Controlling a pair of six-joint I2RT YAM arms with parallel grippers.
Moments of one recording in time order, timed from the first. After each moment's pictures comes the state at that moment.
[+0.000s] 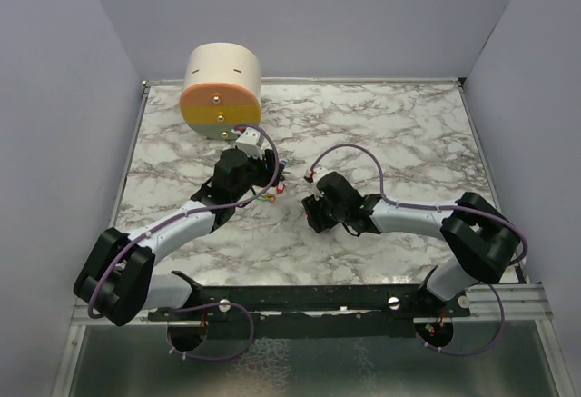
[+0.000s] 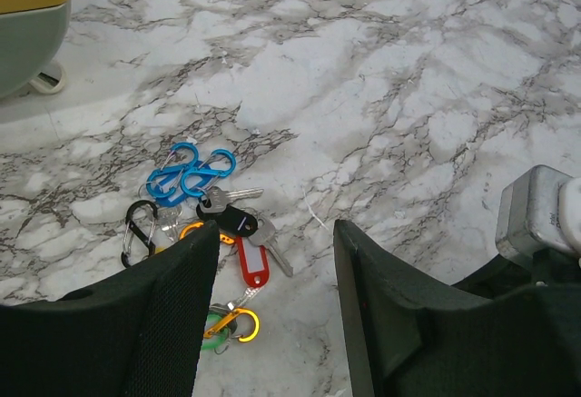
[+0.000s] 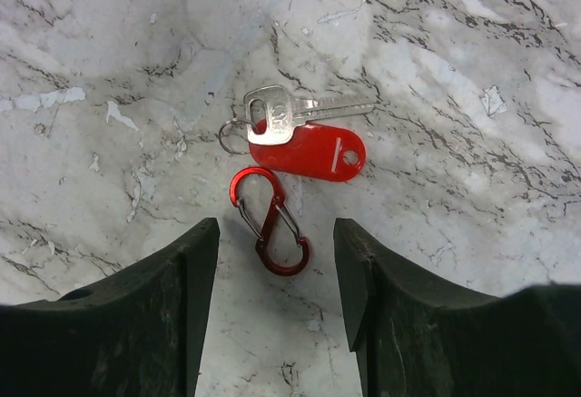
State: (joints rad) left arm -0.54 1.29 0.62 0.35 -0.01 -0.32; right arm 0.87 1.56 0.75 -0.02 0.06 0.21
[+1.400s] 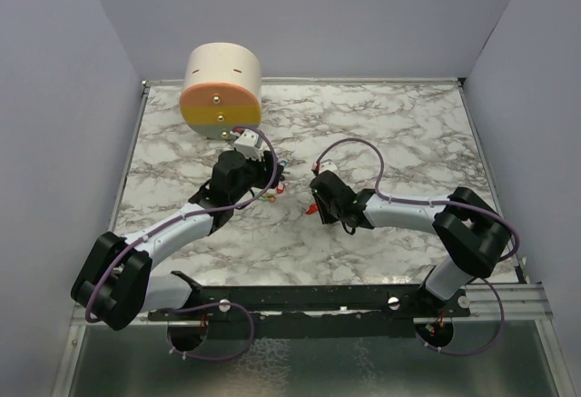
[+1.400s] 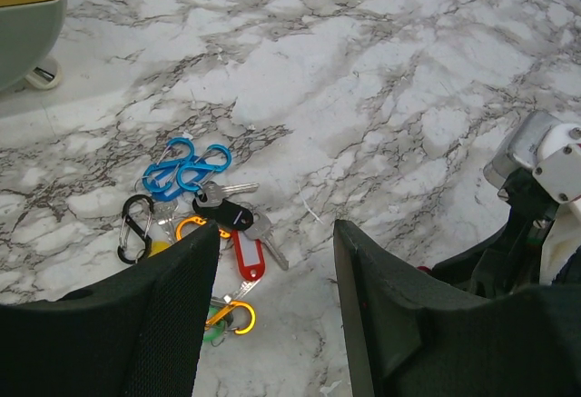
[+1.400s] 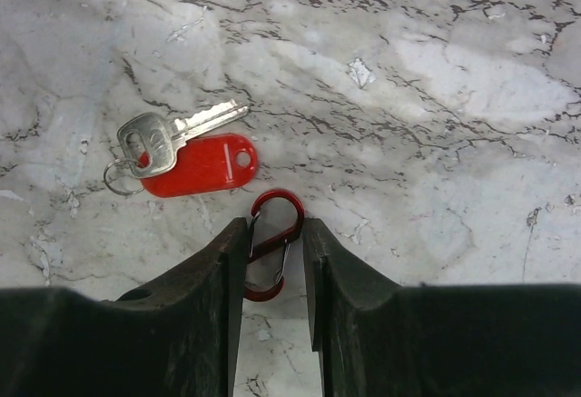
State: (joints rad) left arm -0.54 1.25 0.61 0.34 0.00 -0.32; right arm 0.87 1.63 0.83 -0.16 0.32 0.36
